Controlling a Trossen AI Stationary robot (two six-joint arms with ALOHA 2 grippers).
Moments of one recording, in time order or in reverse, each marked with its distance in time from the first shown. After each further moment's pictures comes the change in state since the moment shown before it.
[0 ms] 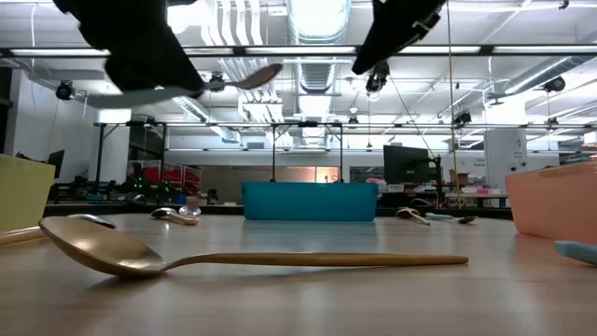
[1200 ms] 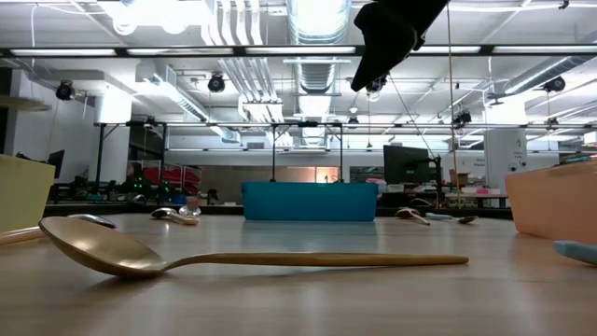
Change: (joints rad) left arm -0.445 0.039 0.270 -0.995 0.129 -1.470; right arm -0.085 0.007 -0.017 -0.016 0.070 -0.052
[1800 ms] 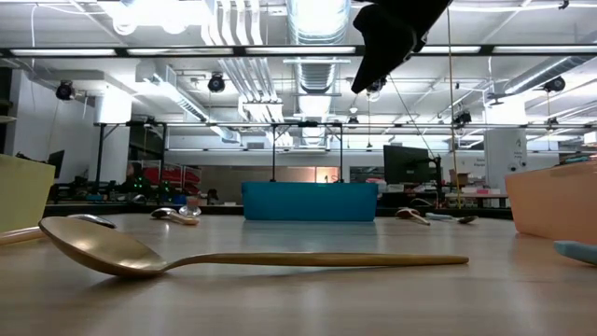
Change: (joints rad) left arm -0.039 0.106 0.037 -0.091 0.055 -0.024; right arm 0.000 0.000 -0.010 0.004 0.000 0.027
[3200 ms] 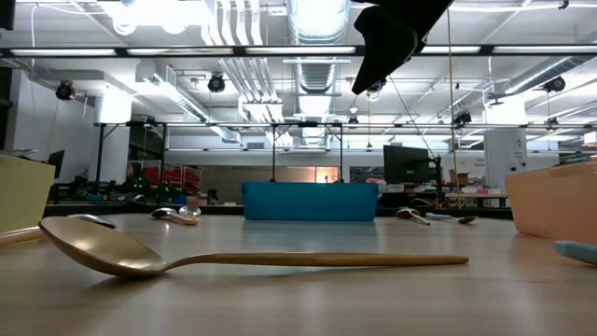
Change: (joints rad) left arm 0.075 0.156 -0.030 -0.019 -0.002 0.015; right arm 0.000 0.000 -0.003 -0.001 0.000 -0.004
